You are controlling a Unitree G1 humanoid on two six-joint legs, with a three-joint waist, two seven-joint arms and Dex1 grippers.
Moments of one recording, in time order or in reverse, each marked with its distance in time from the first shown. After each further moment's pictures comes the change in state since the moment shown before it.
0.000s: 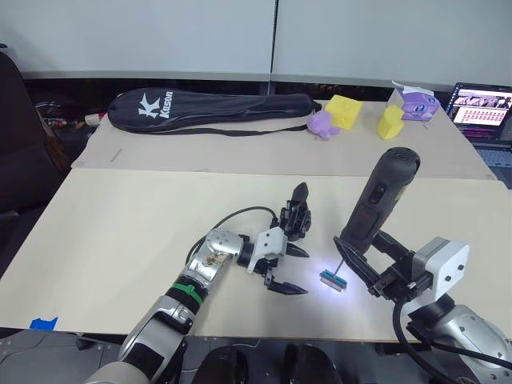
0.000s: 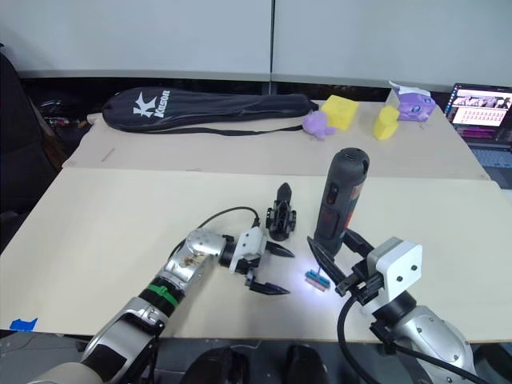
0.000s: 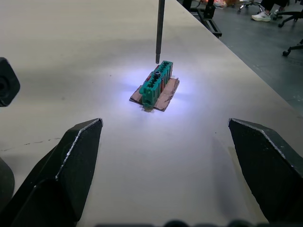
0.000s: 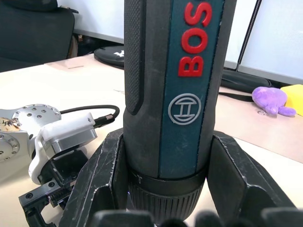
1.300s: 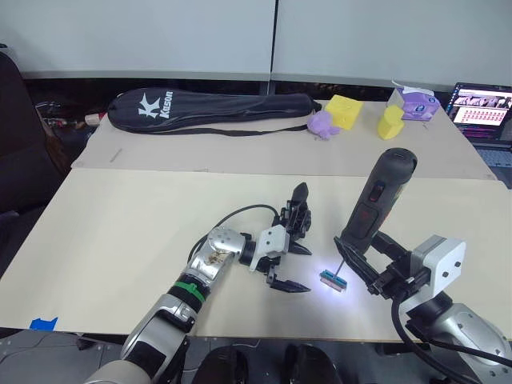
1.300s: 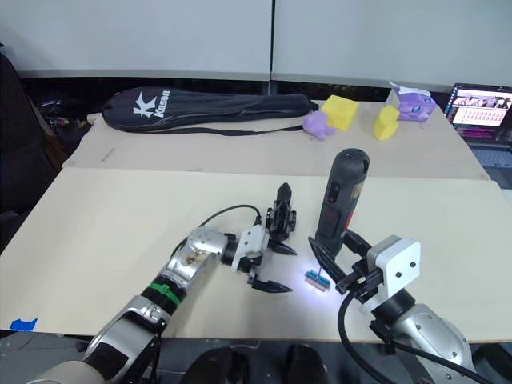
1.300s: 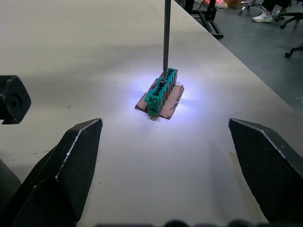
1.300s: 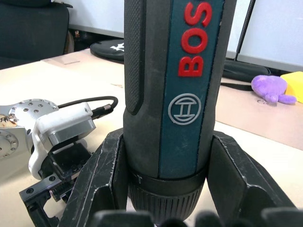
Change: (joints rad) left arm -0.013 -0.013 0.003 0.008 0.000 -0.003 0.009; right arm -0.002 -0.001 -0.004 0.003 0.021 0.044 -0.016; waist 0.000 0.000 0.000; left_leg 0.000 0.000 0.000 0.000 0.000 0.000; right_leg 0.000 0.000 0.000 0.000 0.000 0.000
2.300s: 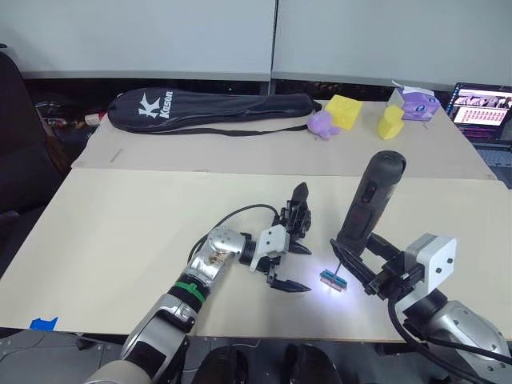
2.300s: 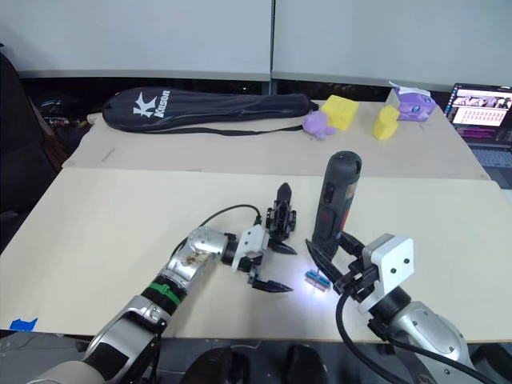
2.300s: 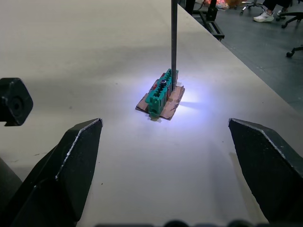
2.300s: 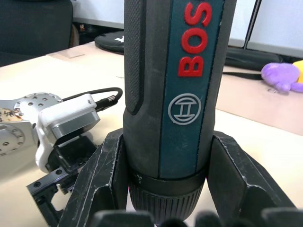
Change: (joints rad) left arm 0.000 -0.001 0.000 0.003 0.000 -0.013 0.007; right arm -0.027 -0.015 0.003 0.004 0.043 0.066 -0.002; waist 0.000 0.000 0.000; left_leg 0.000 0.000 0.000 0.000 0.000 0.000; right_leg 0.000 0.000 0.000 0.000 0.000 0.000
